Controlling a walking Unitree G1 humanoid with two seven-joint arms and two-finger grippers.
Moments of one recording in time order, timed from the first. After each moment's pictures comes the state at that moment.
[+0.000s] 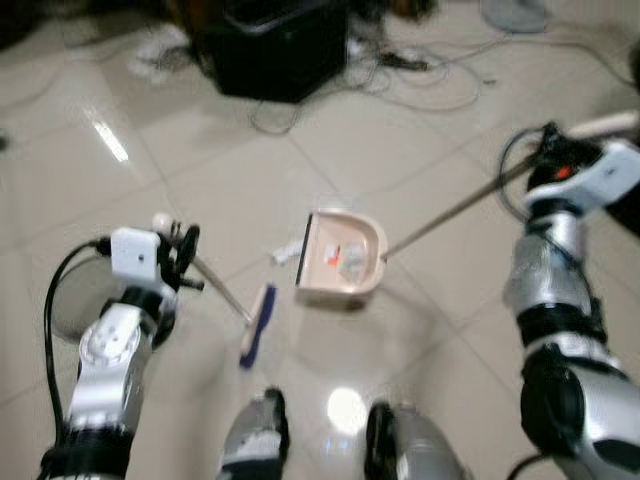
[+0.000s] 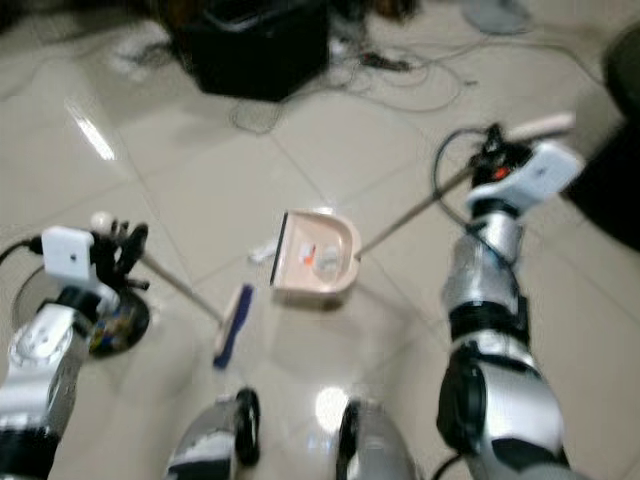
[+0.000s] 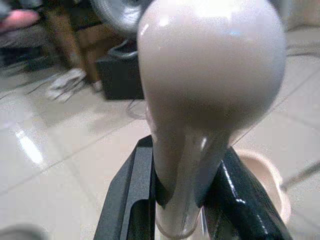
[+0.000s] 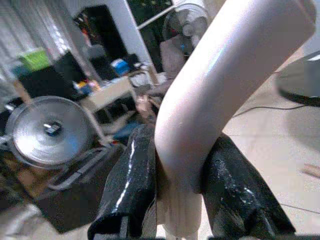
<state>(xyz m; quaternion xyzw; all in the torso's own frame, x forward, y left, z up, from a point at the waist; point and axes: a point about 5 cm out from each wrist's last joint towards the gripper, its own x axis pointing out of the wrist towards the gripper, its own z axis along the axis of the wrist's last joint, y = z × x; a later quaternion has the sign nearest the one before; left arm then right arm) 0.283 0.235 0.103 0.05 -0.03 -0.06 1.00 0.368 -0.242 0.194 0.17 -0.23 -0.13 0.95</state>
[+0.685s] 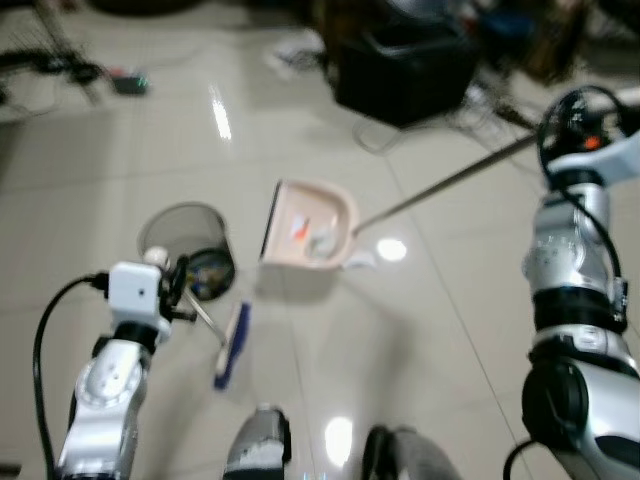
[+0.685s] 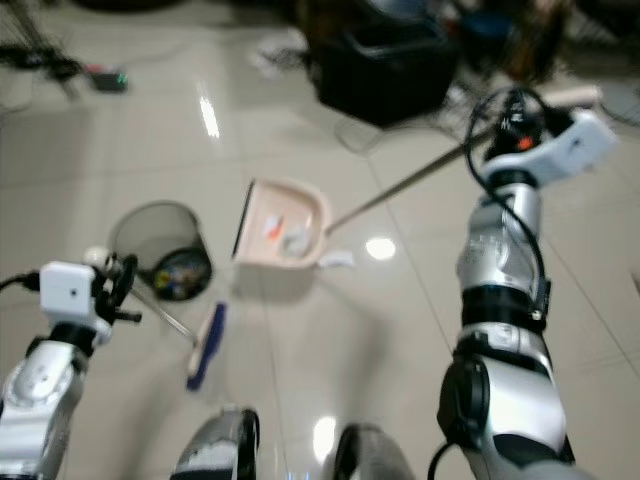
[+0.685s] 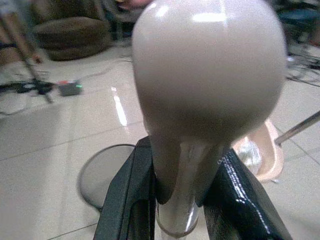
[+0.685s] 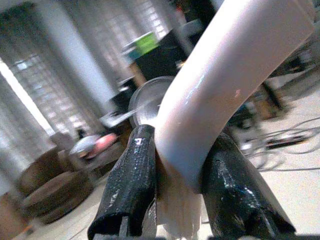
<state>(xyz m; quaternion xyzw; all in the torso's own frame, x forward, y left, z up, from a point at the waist) 0.258 0.233 0.087 0.10 -0.01 -0.02 0.99 0.373 -0.246 0.223 0.26 -0.23 -0.10 0.93</state>
